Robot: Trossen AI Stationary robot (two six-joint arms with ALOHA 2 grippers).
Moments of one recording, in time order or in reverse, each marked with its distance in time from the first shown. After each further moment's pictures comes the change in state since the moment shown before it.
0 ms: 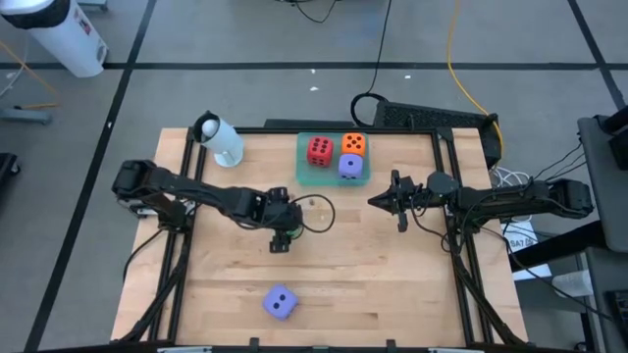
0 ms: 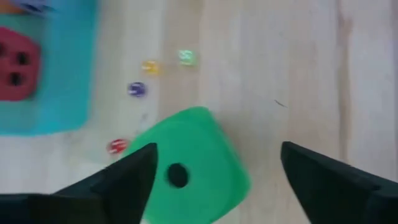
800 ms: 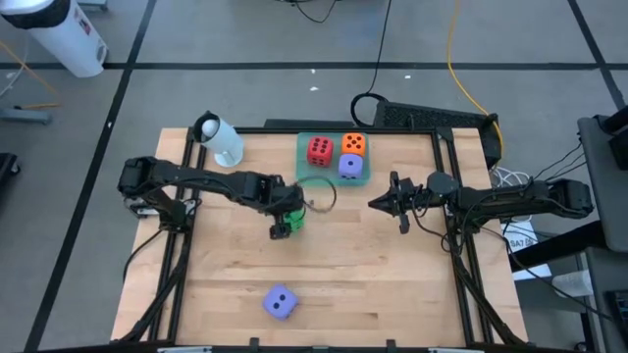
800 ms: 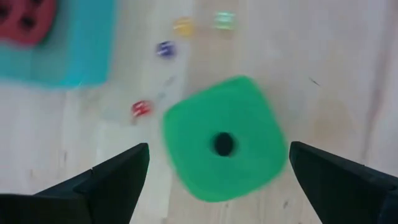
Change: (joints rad) left arm 0.136 0.033 0.087 -0.187 0.092 -0.048; right arm -0.001 0.000 0.000 0.004 -0.050 -0.005
